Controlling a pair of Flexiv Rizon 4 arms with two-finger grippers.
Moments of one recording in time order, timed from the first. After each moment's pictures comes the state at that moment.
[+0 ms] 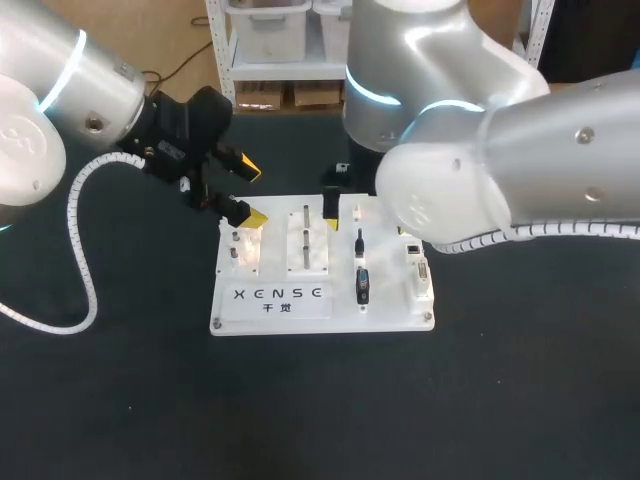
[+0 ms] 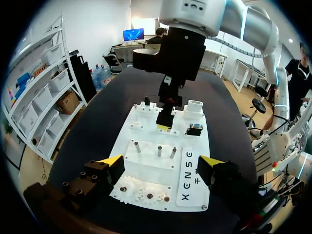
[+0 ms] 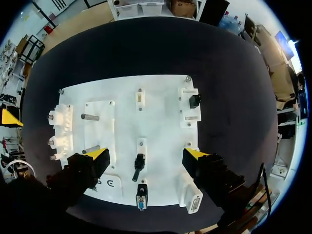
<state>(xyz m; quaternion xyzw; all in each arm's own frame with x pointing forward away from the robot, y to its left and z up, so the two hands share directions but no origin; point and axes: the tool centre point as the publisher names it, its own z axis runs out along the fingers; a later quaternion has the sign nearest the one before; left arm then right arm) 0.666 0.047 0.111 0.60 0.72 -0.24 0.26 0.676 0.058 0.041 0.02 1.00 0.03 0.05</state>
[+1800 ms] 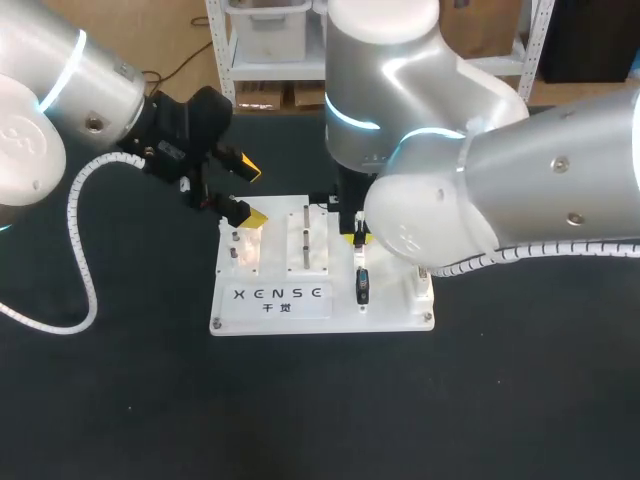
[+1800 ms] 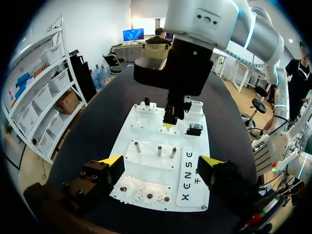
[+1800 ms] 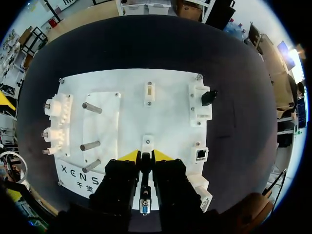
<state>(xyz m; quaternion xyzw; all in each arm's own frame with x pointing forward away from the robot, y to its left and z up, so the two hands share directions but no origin) 0.666 0.047 0.111 0.60 0.72 -0.24 0.26 0.669 0.068 0.028 -0.01 1.00 0.02 0.07</state>
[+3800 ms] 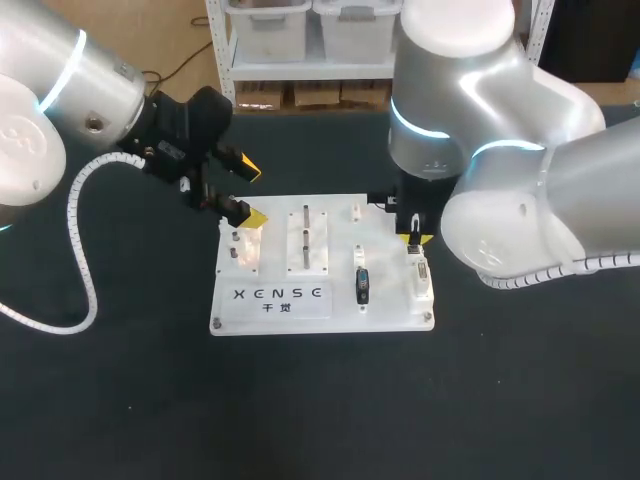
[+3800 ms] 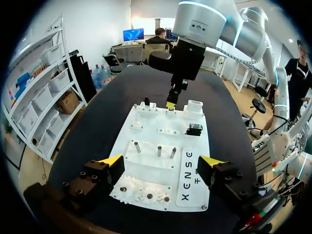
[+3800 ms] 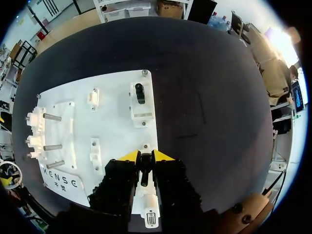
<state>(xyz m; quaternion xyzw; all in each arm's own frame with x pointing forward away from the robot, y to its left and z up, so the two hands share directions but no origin) 0.666 0.047 0.111 0.60 0.72 -0.24 0.26 0.669 -0.010 0.019 0.04 1.00 0.00 0.08</state>
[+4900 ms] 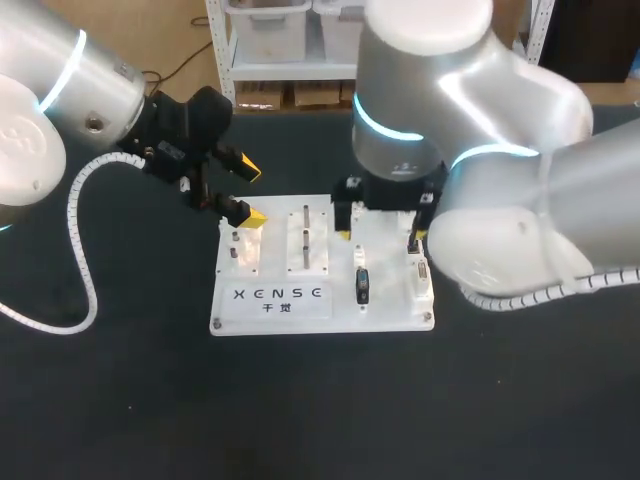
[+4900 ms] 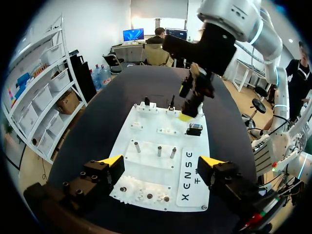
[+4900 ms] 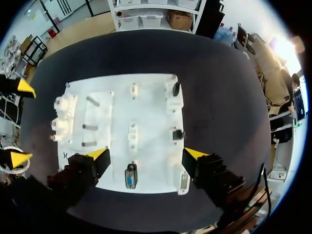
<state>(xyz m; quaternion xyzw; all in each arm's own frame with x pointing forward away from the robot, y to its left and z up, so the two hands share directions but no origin) 0.666 0.047 0.111 0.60 0.72 -0.24 0.26 0.633 0.046 0.062 0.00 0.99 0.01 0.11</state>
